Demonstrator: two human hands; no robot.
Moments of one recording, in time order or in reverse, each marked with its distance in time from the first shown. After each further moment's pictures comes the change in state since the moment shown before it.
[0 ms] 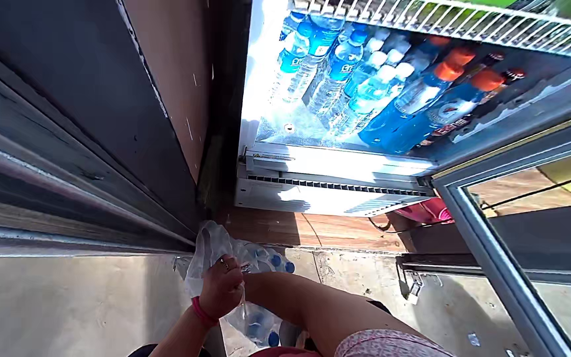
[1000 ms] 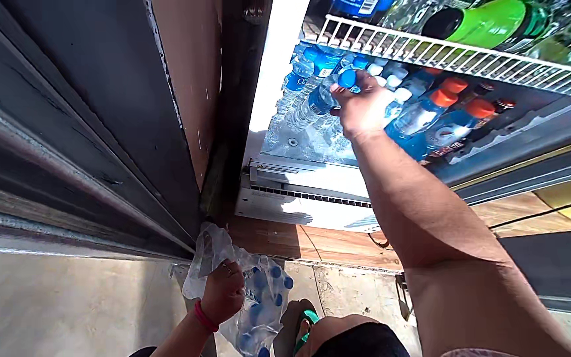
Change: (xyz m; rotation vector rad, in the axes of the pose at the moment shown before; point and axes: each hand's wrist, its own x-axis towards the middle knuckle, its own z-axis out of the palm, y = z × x) left_hand 0.006 -0.006 0.010 0.054 0.049 0.007; right_hand -0.098 -0.003 -0.310 0.172 1.598 -0.362
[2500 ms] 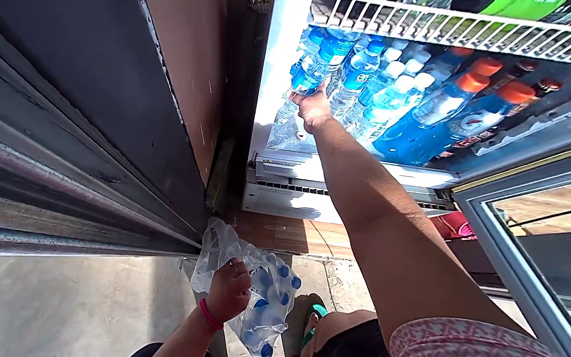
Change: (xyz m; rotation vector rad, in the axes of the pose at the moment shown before) left_hand -0.001 0.005 -0.004 0.018 -0.045 0.025; right_hand 0.026 0.048 0.101 0.265 -0.147 0.317
